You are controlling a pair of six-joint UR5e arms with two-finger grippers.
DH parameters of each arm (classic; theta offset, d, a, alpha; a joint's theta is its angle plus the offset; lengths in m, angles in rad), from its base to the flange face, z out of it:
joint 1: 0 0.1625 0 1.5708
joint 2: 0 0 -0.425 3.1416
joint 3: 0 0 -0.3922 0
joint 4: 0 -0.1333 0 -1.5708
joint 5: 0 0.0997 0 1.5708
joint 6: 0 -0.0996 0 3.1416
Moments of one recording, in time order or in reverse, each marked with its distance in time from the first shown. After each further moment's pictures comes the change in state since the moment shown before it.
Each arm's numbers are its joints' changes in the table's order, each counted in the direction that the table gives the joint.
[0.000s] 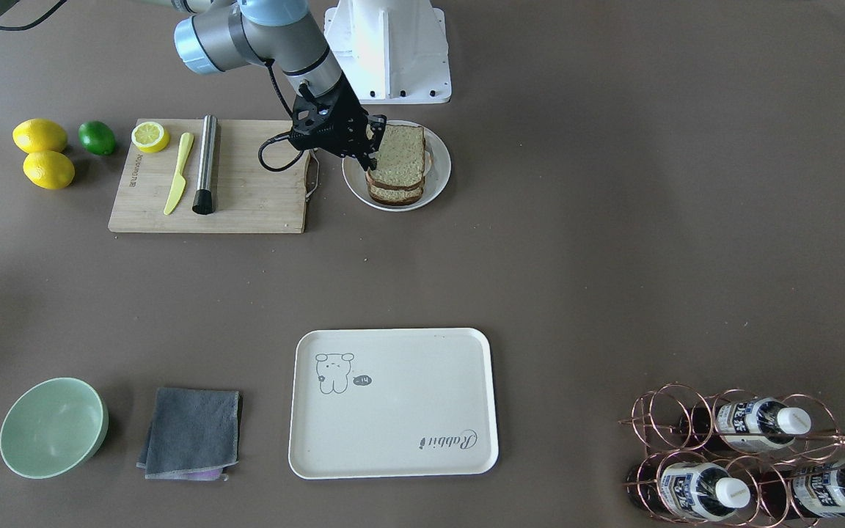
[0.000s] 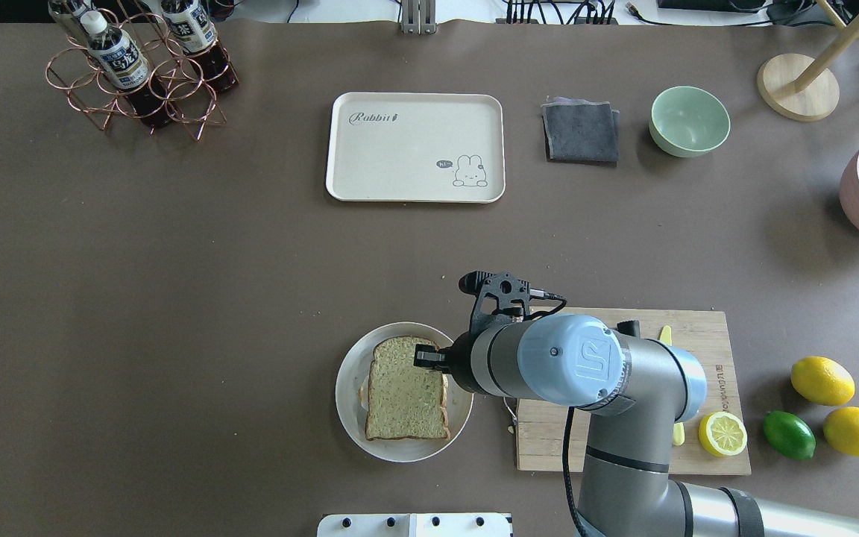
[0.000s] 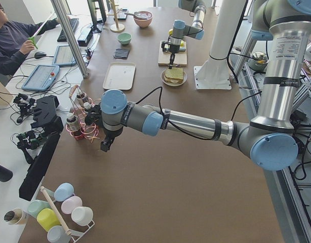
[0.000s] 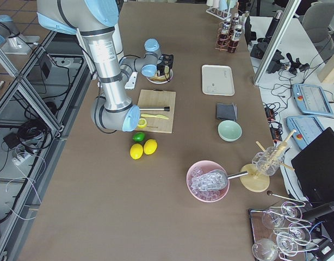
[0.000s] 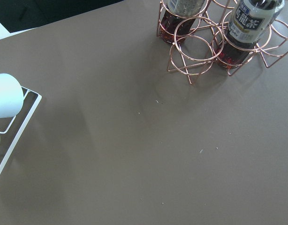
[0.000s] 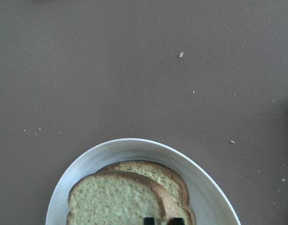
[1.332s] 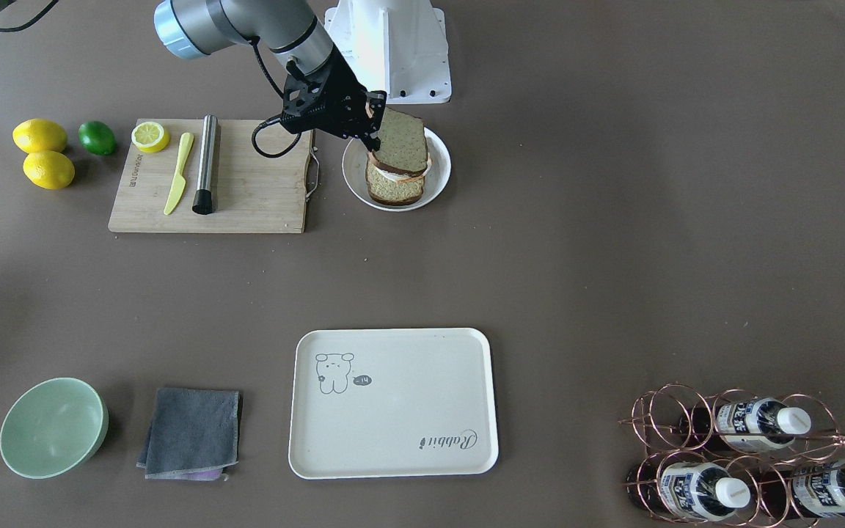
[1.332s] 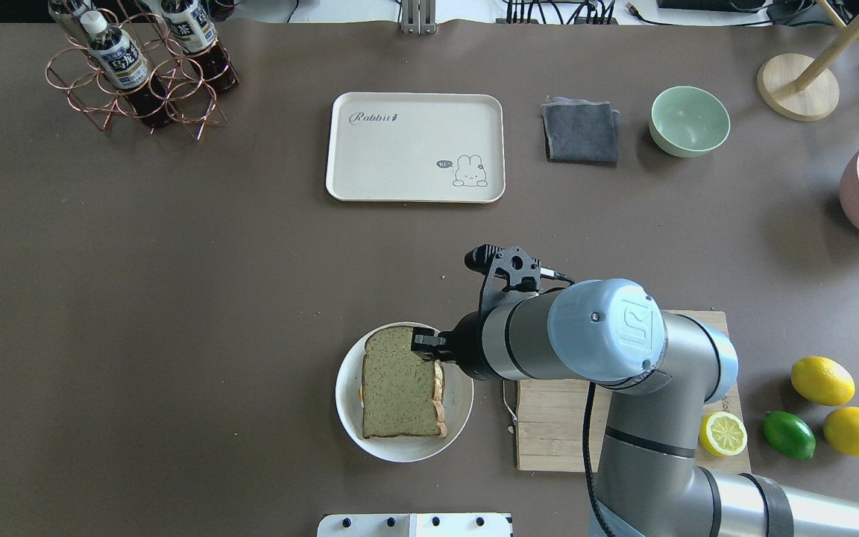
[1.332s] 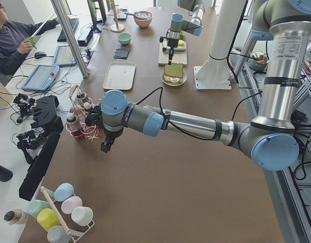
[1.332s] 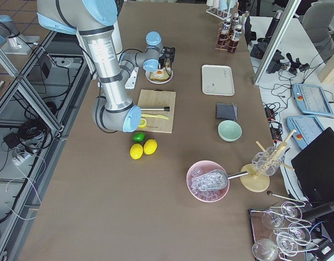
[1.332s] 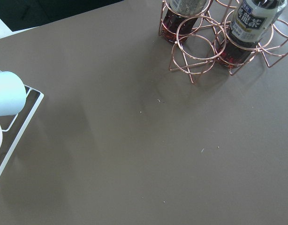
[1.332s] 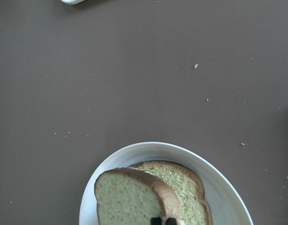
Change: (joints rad) left arm -0.006 0.004 0.000 0.000 0.000 -0.001; right arm 0.041 0.000 -0.048 0.008 0.073 -0.033
